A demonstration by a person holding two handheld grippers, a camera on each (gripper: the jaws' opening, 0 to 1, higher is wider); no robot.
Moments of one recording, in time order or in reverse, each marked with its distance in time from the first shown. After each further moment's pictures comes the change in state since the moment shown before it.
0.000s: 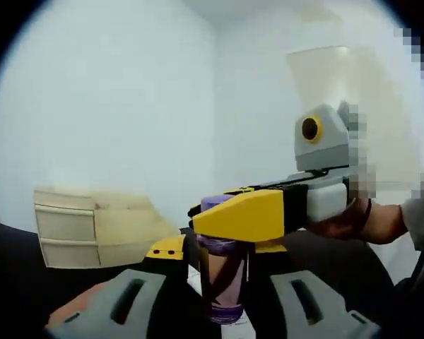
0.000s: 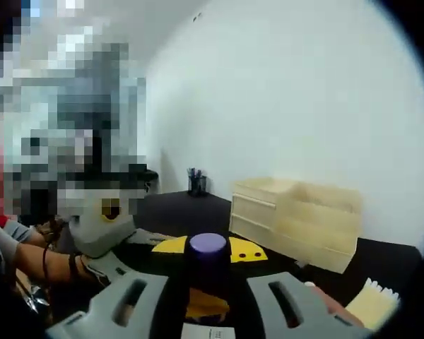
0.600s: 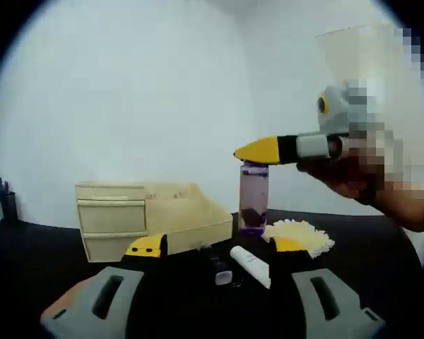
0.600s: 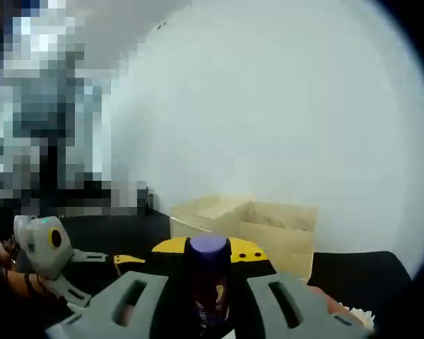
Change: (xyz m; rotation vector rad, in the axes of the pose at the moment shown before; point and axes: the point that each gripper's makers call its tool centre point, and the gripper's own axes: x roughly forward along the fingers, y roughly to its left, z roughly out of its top) left arm -0.003 0.066 -0.021 0.077 0.117 0.231; right arm 0.019 -0.099 0.044 0.027 -0.094 -0.260
